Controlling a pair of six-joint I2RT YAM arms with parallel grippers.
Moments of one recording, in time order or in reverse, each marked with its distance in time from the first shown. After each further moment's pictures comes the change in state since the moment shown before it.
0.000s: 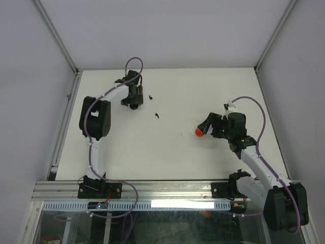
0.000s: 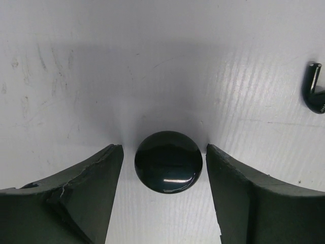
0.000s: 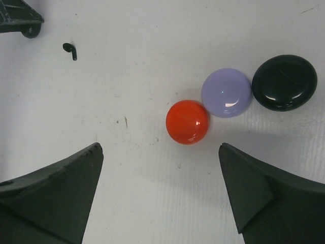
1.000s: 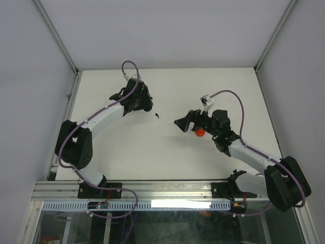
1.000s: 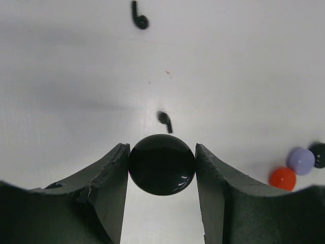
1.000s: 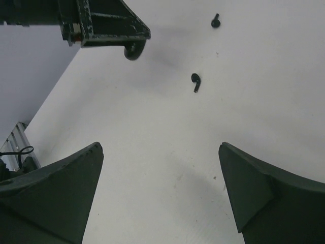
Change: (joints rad) left arm -0.143 -0.465 -0.389 0.217 0.115 -0.275; right arm 0.282 0.216 0.013 0.542 -0.107 -0.008
